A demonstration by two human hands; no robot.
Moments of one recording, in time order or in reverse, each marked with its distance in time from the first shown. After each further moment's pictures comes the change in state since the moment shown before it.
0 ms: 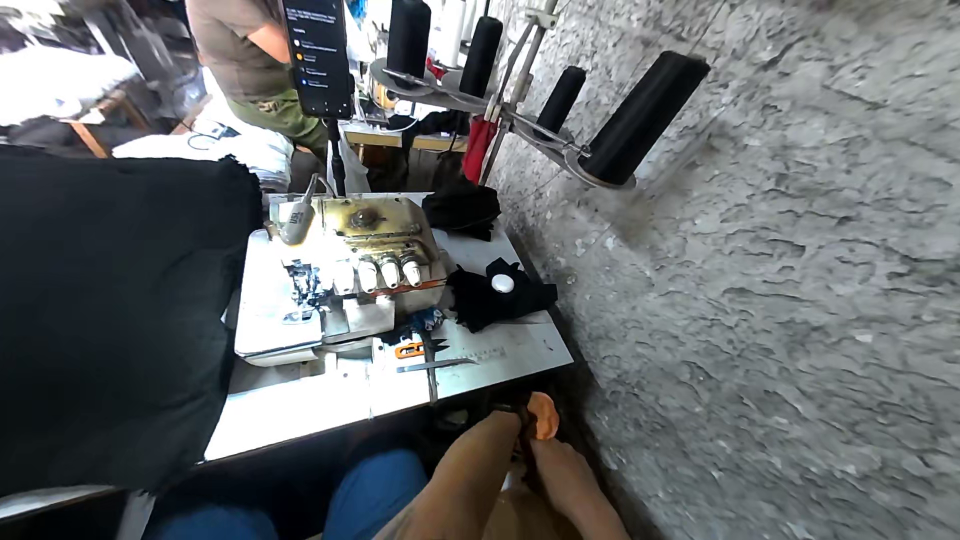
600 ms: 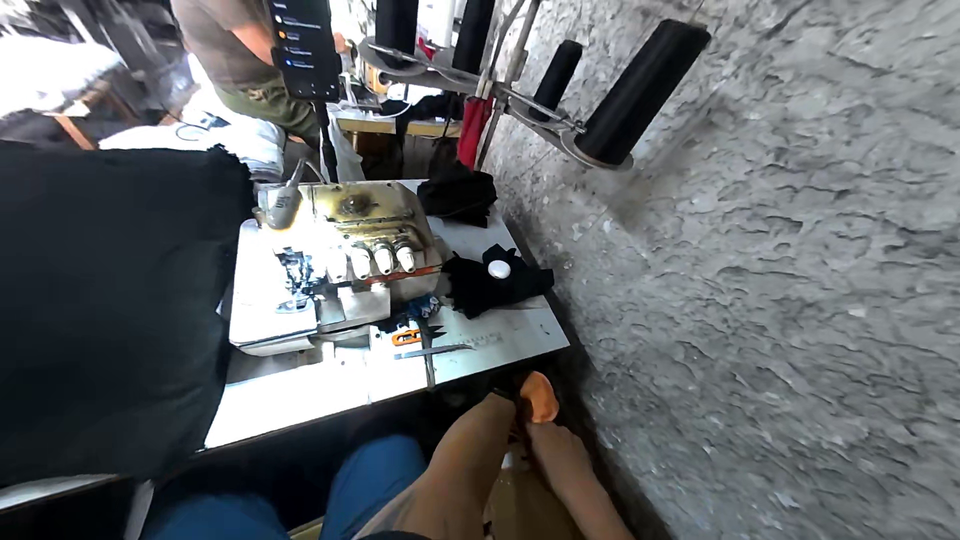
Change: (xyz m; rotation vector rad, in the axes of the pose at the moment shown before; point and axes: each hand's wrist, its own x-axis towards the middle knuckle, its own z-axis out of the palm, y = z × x) left_hand 0.088 -0.031 0.005 -0.210 -0.014 0.188; right_hand -0.008 -0.009 -0.001 -0.006 0.053 0.047
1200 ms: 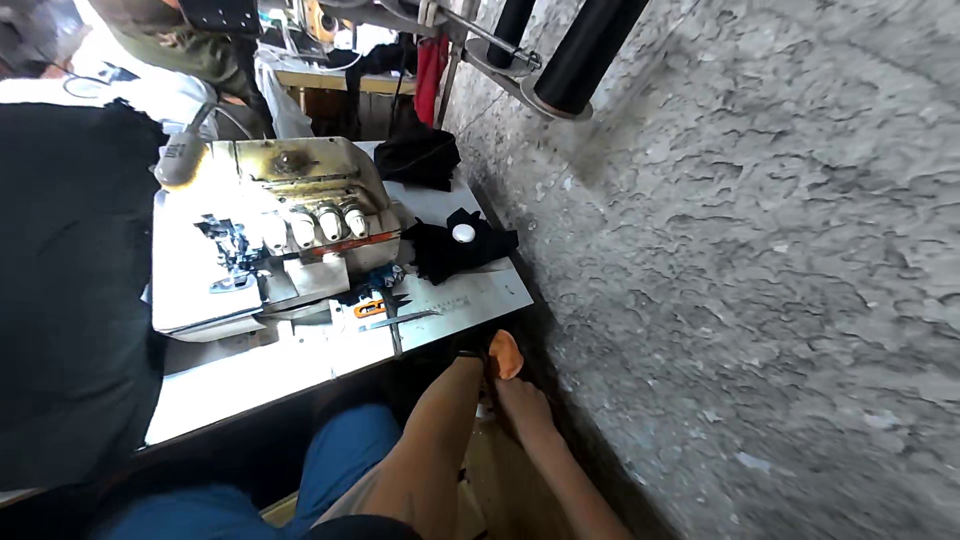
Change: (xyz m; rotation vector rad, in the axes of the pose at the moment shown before) left_hand 0.086 -0.039 -0.021 -0.010 -0.439 0.349; right_hand -0.006 -0.004 0.002 0.054 0.014 0.061
